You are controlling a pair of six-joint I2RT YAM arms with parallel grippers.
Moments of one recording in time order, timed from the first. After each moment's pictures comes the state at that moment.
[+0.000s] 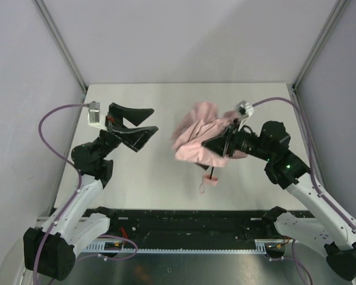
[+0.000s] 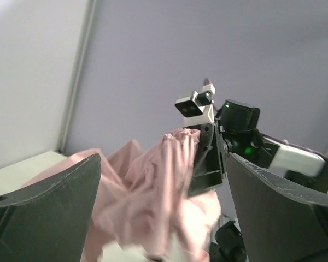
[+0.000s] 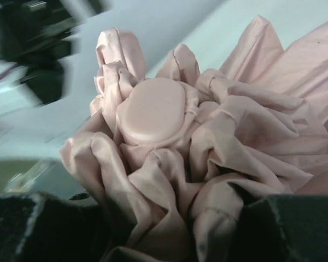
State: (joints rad) left arm -0.28 0.92 0.61 1.11 0.72 -0.96; right arm 0.64 0.90 0.92 -0.05 -0.56 0.50
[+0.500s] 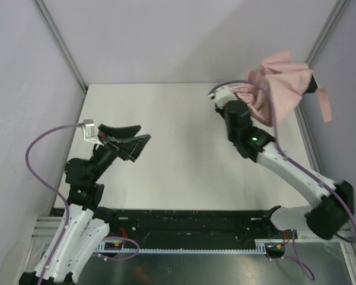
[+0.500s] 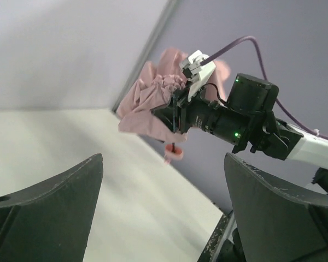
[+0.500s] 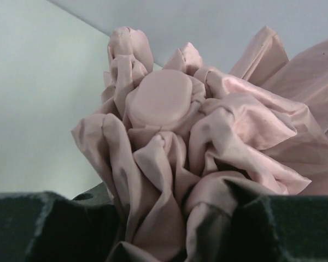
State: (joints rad) left arm -0.26 0.57 0.57 0.45 0.52 -0.78; right arm 0.65 1.22 1.16 -0.17 0.61 -0.36
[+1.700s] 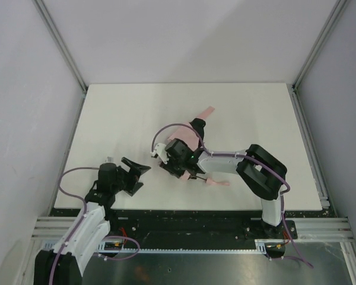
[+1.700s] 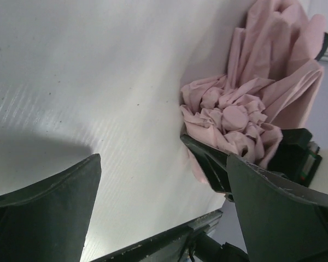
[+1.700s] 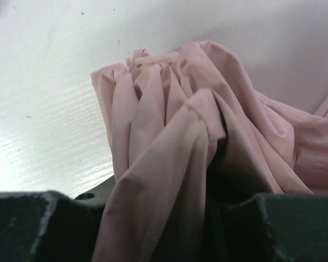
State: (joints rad) left arm -0.15 0.61 0.14 -0.18 0.27 -1.19; right arm 1.00 1.95 1.19 -0.17 -0.04 -0.18
